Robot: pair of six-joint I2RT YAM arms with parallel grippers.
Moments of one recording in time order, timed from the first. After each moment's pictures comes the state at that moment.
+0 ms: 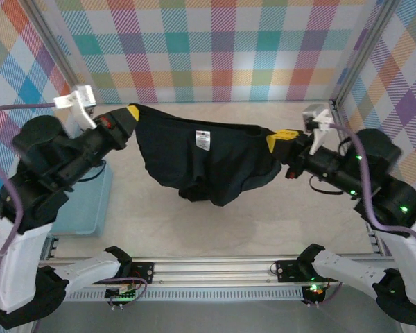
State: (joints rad) left arm -0.57 1.01 1.84 -0.85 -0.02 -0.68; right arm 0.70 0.91 1.64 -0.79 -0.18 0.21
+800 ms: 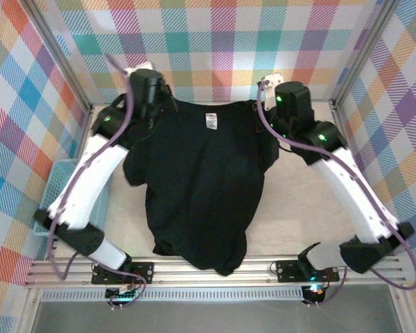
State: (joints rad) left arm -0.53 1.60 1.98 -0.92 -0.42 -0.58; right arm 0.53 1.41 1.70 -0.77 0.21 0.07
